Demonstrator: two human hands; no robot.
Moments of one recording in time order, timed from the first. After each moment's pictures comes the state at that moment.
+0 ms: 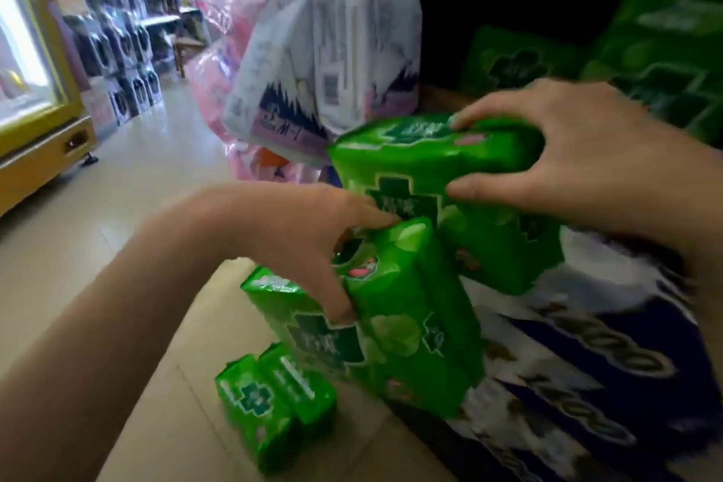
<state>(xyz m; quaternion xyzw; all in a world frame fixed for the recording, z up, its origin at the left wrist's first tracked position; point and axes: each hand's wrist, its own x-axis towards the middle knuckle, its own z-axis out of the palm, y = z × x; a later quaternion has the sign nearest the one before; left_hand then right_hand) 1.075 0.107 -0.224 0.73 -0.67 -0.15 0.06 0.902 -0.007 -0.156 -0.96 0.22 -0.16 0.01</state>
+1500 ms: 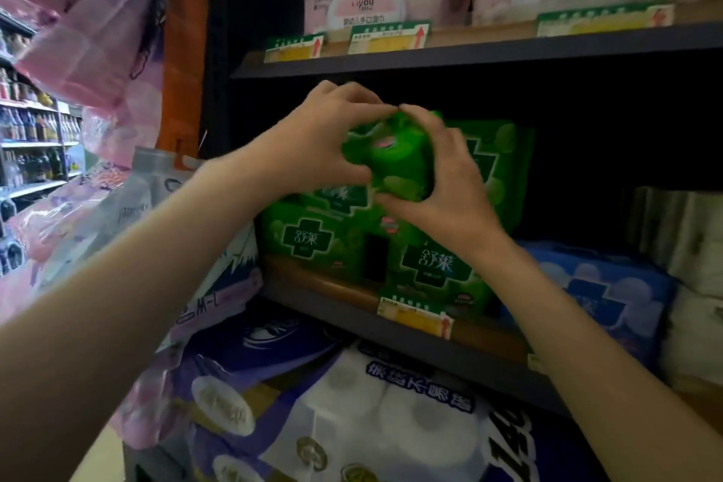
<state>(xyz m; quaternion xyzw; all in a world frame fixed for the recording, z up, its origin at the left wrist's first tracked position) 1.021 -0.061 -0.036 0.63 -0.69 0.27 0.25 0.883 -0.166 -0.090 -0.84 0.15 -0.52 0.06</state>
